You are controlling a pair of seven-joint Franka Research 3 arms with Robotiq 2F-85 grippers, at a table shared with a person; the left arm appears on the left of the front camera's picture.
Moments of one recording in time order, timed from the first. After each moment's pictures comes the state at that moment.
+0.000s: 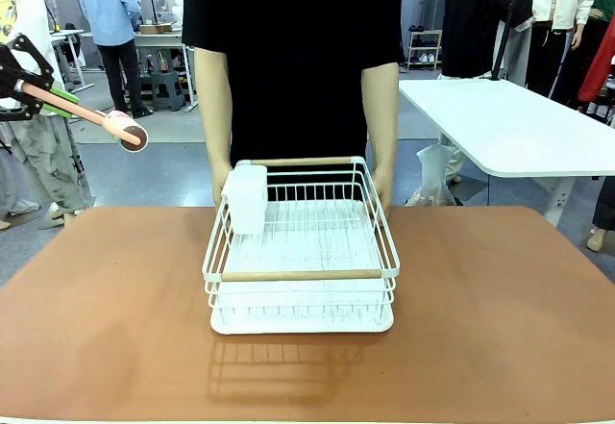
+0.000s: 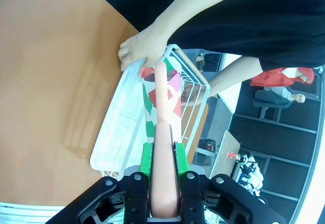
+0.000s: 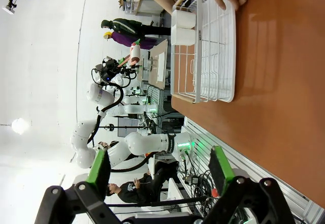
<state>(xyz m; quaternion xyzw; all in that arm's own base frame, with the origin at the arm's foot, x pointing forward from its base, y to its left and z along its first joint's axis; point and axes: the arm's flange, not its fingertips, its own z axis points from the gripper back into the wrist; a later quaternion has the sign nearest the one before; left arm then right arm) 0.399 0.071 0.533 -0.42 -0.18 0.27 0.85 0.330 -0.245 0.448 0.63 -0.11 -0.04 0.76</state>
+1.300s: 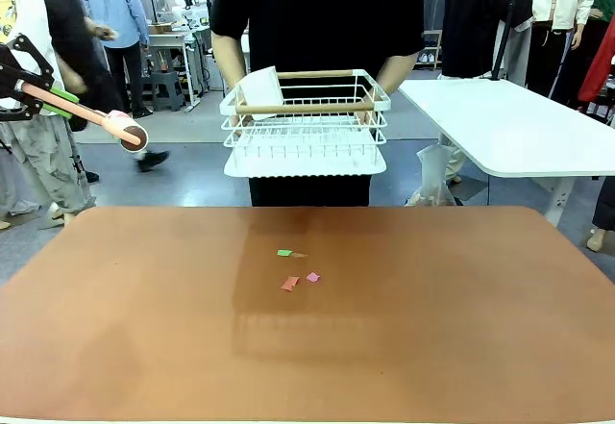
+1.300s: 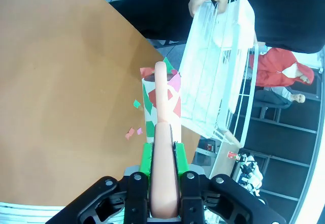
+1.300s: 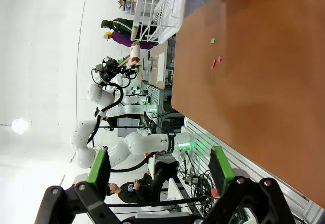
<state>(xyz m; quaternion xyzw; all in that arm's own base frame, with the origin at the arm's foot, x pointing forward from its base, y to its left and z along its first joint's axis) 0.399 0.071 0.533 -0.42 -0.18 0.27 0.85 0.330 -0.245 0.448 0.63 -0.11 -0.04 0.76</state>
